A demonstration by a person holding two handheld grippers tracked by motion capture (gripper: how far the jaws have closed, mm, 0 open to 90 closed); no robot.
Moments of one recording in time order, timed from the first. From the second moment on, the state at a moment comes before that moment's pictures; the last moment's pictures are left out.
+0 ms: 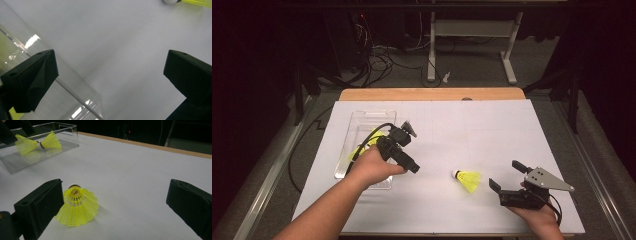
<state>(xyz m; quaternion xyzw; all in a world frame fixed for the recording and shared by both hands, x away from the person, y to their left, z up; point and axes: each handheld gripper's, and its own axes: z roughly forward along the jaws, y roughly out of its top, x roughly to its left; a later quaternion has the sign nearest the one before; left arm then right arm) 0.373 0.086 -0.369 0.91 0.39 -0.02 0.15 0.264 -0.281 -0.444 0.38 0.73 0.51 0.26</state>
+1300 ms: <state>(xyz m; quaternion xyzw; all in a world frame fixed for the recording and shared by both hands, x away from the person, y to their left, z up) 0.357 0.017 -0.384 0.92 0.34 -0.05 0.16 0.263 -0.291 -0.443 0.39 0.72 0.51 0.27</state>
